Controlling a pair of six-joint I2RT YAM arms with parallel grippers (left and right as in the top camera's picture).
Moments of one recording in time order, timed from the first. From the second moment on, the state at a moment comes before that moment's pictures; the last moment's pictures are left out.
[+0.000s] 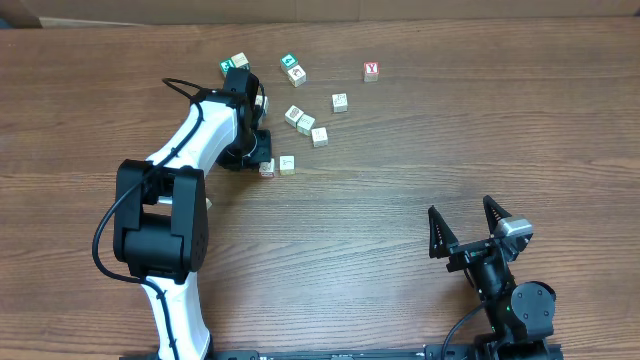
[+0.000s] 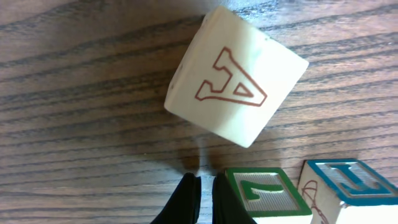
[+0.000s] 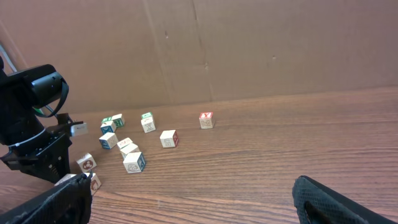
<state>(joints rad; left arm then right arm) -0.18 2.11 1.52 -0.89 0.05 -0.23 0.13 0.01 0.02 -0.02 -0.12 0.20</state>
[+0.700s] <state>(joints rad) -0.18 2.11 1.52 -0.87 0.08 -0.23 0.13 0.01 0.02 -0.02 -0.12 0.20</state>
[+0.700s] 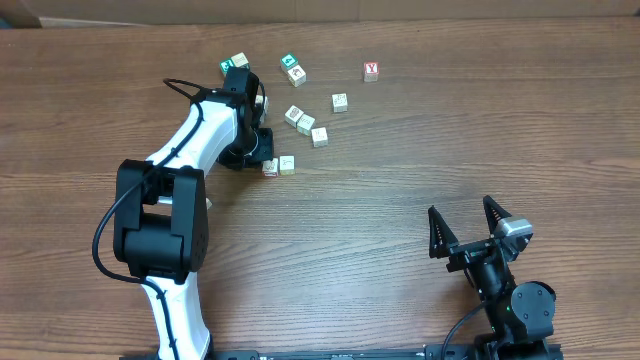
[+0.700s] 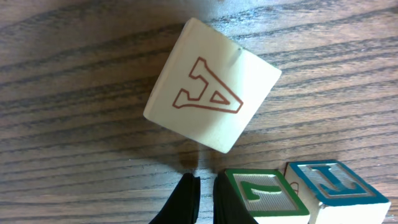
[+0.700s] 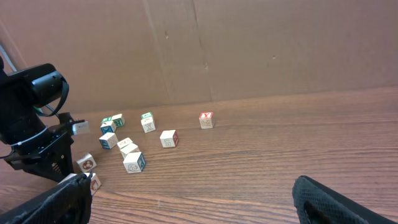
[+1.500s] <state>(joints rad) -0.20 2.11 1.52 -0.91 0.08 -0.24 0.13 0.01 0.02 -0.02 -0.12 0.20</state>
